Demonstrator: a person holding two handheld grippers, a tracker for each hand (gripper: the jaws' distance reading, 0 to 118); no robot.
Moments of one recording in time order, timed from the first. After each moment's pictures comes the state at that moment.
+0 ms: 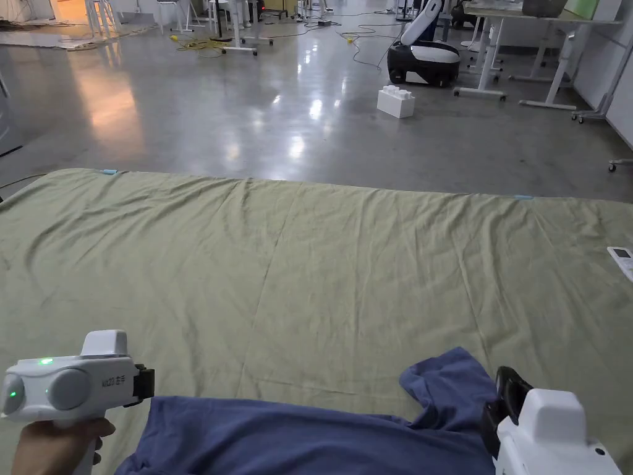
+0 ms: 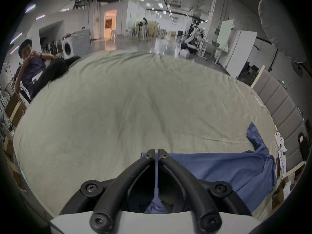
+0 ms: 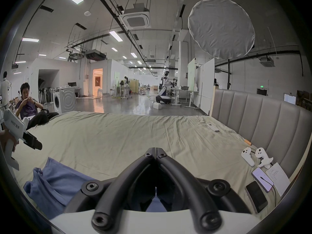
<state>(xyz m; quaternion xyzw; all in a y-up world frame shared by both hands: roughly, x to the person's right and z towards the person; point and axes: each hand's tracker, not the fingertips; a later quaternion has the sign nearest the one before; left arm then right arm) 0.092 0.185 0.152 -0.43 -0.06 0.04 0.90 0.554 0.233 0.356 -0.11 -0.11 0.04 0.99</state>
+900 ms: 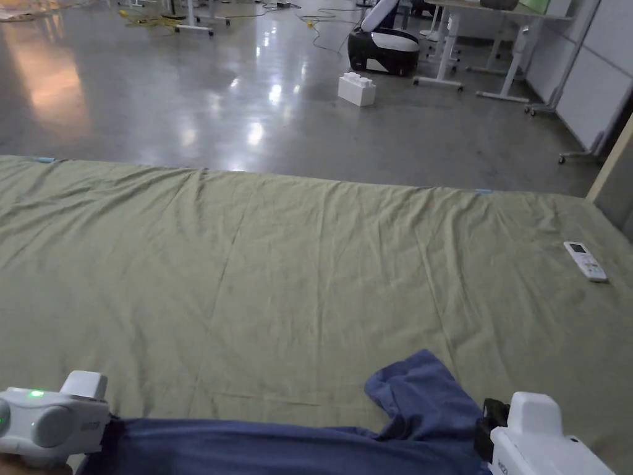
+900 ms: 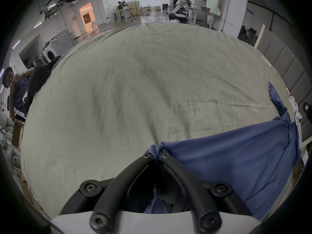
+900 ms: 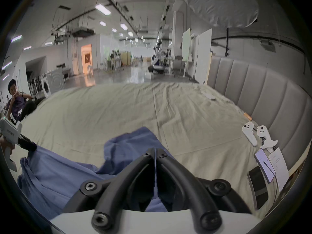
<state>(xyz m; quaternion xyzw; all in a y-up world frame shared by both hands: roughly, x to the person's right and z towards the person) 0.115 0.120 0.119 -0.50 -0.09 -0.07 0.86 0.633 0.181 0.286 -0.30 -0.13 0.00 0.95</state>
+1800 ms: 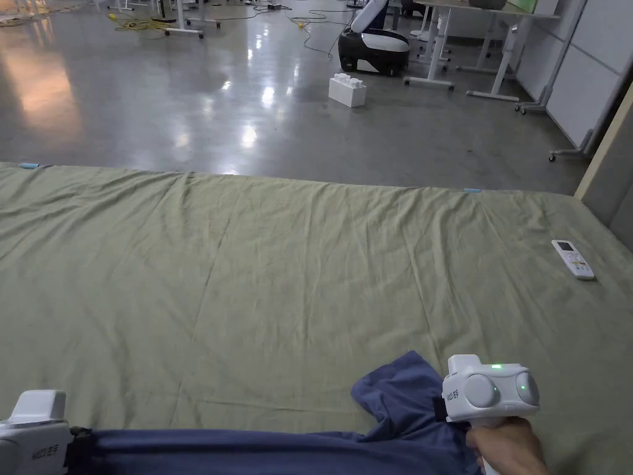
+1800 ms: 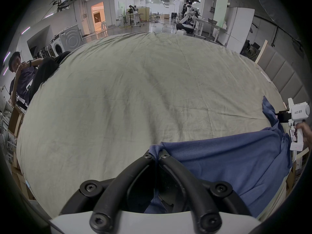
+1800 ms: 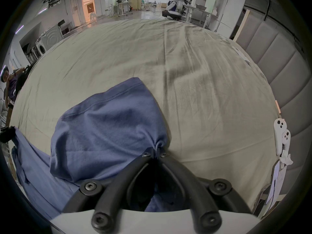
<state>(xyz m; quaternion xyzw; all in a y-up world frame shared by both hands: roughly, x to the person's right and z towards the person) 0.112 0.140 0.149 -0.47 -0.07 -0.03 0.88 0.684 0.114 0.154 -0.52 -0.07 0.01 0.85</state>
